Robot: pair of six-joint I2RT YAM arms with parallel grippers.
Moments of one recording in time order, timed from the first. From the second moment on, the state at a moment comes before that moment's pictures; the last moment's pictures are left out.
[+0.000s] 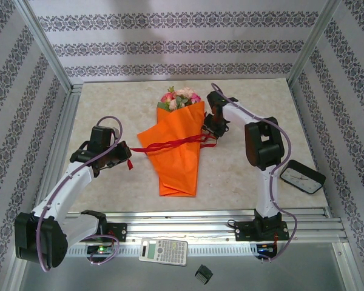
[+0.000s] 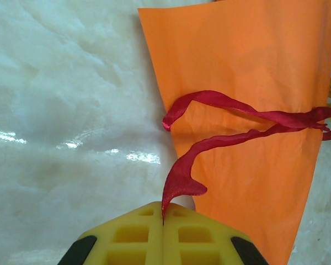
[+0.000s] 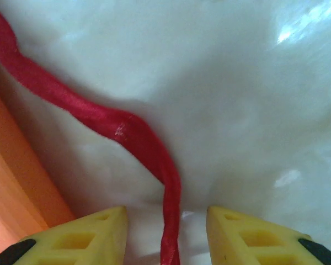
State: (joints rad) left arm -0.15 1.09 0.76 -0.59 0.24 -0.59; right arm 0.31 2.18 1.67 -0.83 -0.15 0.94
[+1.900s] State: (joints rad) left arm -0.24 1.60 0.87 -0.37 0.15 -1.74; right arm 0.05 1.98 1.50 -0.81 -0.10 0.95
